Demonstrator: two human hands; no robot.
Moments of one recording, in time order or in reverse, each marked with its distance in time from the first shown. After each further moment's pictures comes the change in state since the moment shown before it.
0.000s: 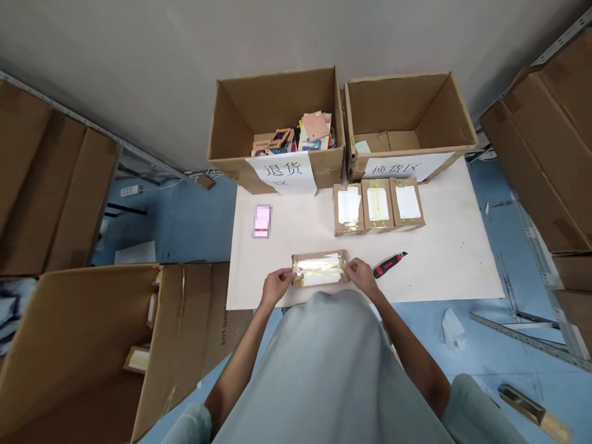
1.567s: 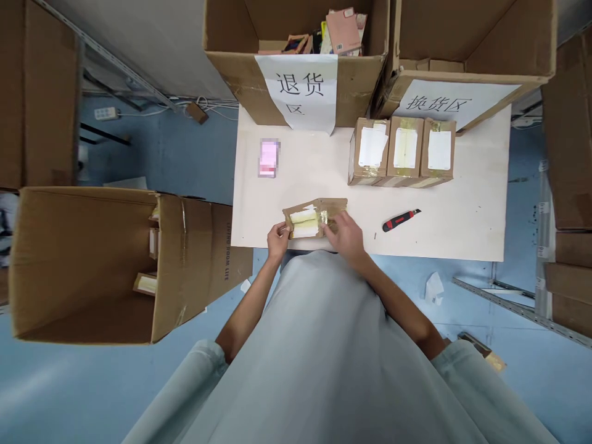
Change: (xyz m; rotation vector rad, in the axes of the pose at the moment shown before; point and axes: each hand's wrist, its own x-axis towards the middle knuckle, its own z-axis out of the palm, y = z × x) left_hand -0.022 -0.075 0.027 -0.310 0.277 -0.075; right_hand -0.068 -0.075 0.054 -0.368 0.041 -0.404
